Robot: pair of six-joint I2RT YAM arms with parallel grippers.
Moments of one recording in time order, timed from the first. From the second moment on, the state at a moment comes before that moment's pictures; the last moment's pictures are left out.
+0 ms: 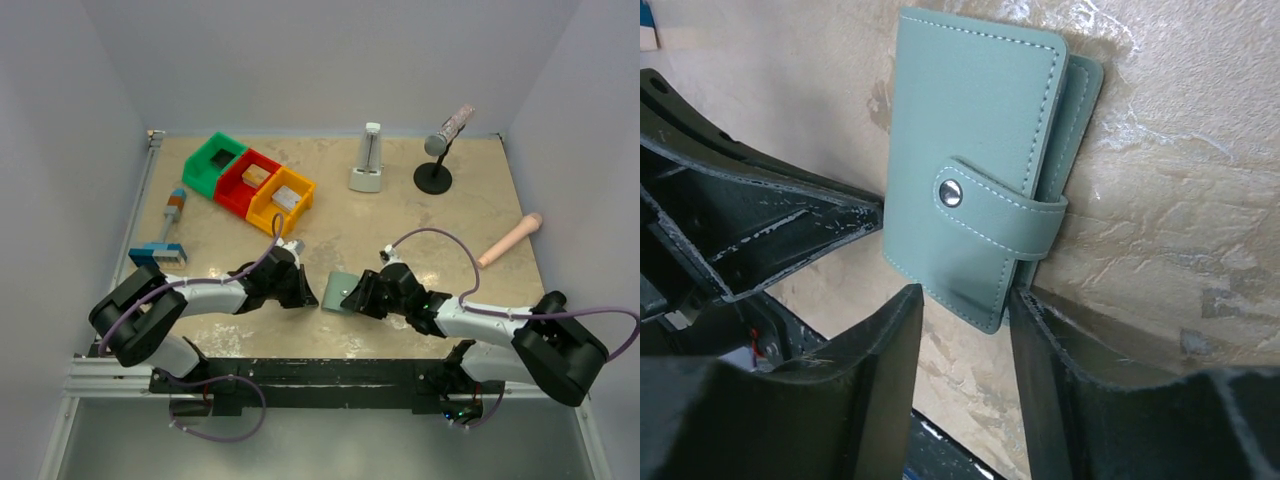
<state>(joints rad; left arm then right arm) -0.77 1.49 0.53 0.16 0.20 -0.86 0.80 1.20 0.32 0.19 -0.07 1.06</state>
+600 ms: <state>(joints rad) -0.77 1.49 0.51 0.20 0.21 -0.86 0.80 1.23 0.32 0.22 -0.09 1.07</state>
